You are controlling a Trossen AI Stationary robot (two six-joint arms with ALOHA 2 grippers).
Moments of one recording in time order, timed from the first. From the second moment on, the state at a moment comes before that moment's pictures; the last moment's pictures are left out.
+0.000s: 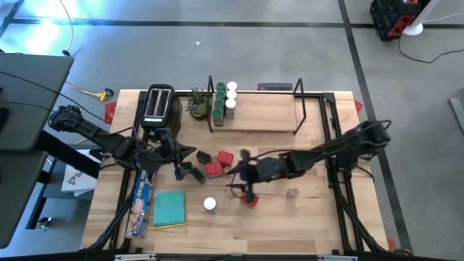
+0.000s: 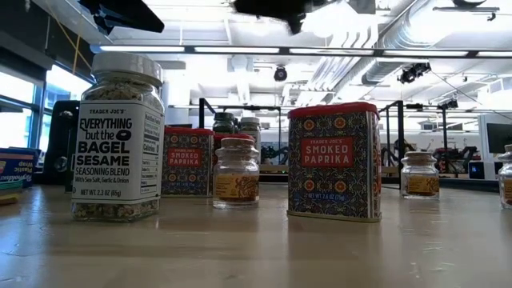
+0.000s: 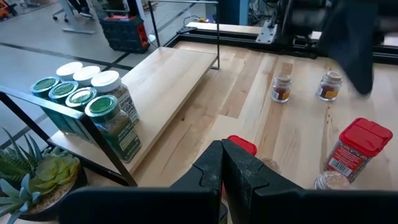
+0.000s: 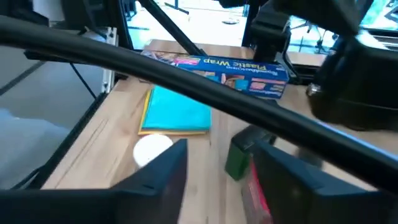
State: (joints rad) left arm -0.46 0.95 0.75 -0.37 -0.82 -0.36; right arm 0.29 1.66 1.11 0.16 0.18 0.02
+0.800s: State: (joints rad) left arm -0.46 0.95 0.75 -0.37 -0.81 -0.36; right arm 0.26 2.11 1.53 -0.02 -0.17 0.04
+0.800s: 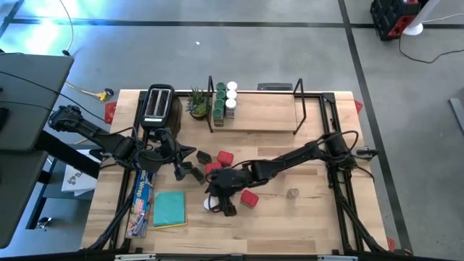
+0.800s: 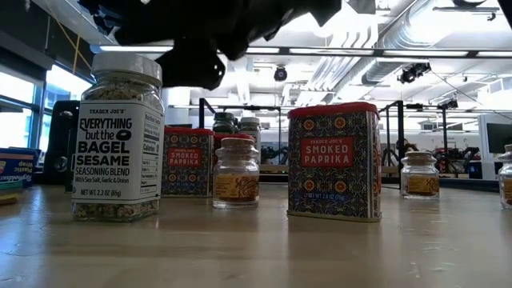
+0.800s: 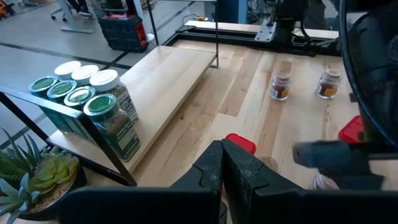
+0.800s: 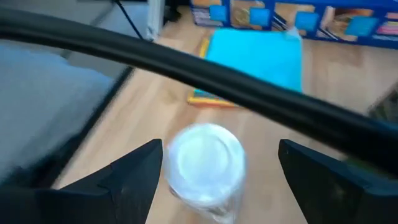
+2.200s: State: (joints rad) left arm -0.49 0.95 0.75 -0.37 -0.80 -0.39; right arm 0.24 1.87 1.58 -0.25 0.16 -0.14
